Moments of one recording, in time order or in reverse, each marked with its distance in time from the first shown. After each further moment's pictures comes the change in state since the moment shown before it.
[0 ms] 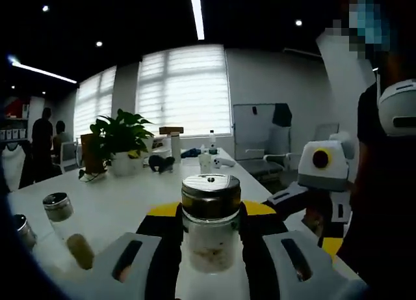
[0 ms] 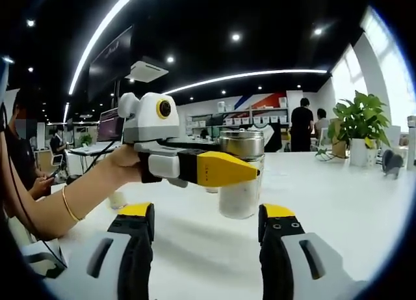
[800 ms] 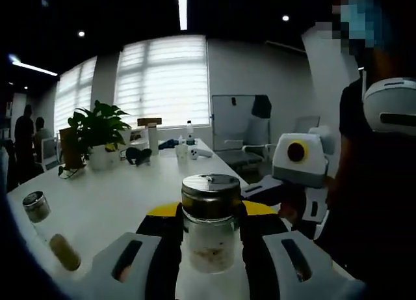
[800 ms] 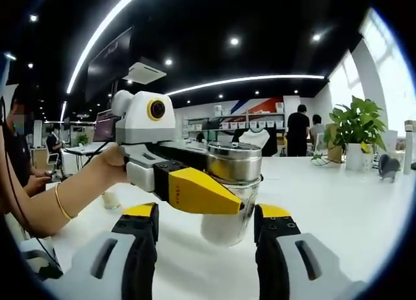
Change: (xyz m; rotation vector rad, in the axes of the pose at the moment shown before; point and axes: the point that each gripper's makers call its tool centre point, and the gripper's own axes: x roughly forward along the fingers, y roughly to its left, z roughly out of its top) left arm 0.008 -0.029 -0.008 0.020 0.069 -0.133; right arm 0.001 -0.010 0.002 -0.018 -0.029 -0.032
